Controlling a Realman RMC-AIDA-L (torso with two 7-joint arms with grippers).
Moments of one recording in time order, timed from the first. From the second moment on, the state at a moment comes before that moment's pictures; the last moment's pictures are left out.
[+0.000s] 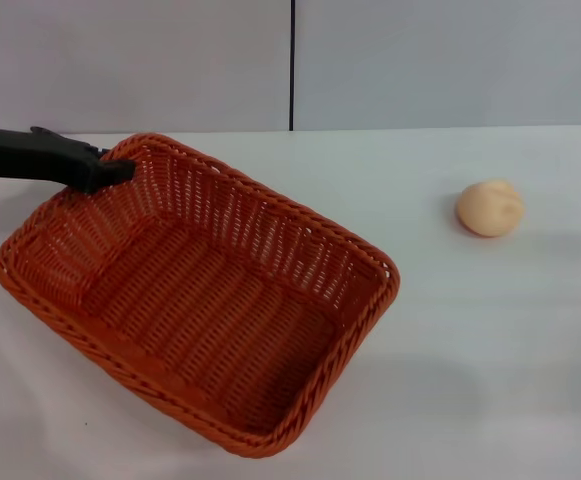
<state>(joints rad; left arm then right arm) -0.62 -2.05 0.68 0.91 2.41 1.35 -1.89 0.37 2.08 -0.52 0.14 -0.65 -1.65 0.54</state>
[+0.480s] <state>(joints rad) -0.61 -2.06 0.69 0.97 2.35 1.37 -1.95 0.37 2.08 -0.52 0.14 -0.65 -1.63 0.55</state>
